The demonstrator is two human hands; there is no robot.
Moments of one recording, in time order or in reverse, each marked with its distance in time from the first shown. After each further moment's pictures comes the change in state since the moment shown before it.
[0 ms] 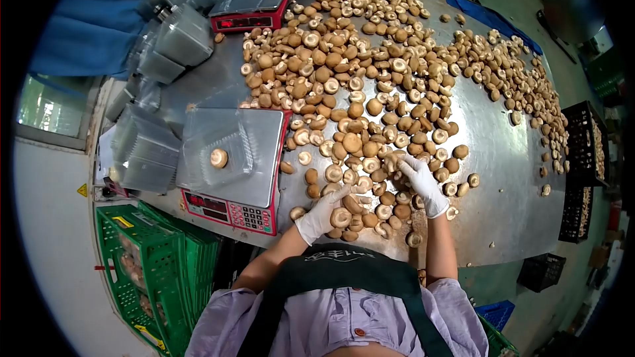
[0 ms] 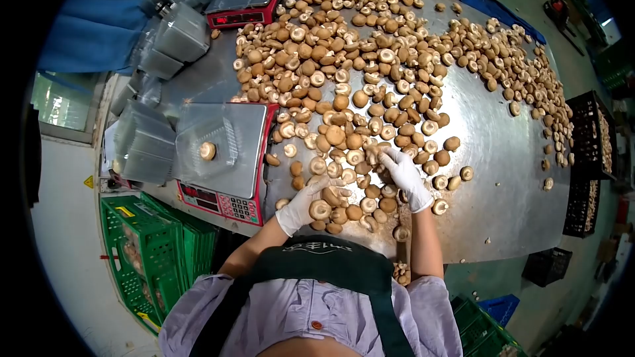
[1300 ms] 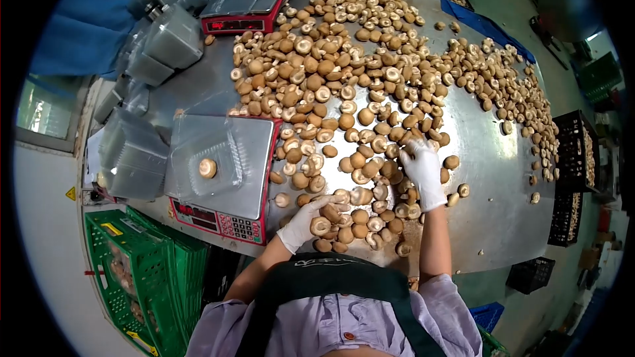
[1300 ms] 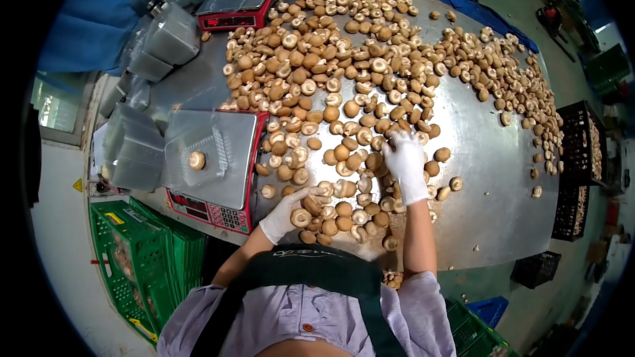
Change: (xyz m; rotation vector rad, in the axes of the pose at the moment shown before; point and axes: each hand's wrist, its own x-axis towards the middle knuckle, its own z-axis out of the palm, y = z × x) left_hand -0.011 0.013 -0.013 -0.130 0.065 -0.021; right_hand 0.038 -0.016 -0.023 -0.752 0.422 -0.127
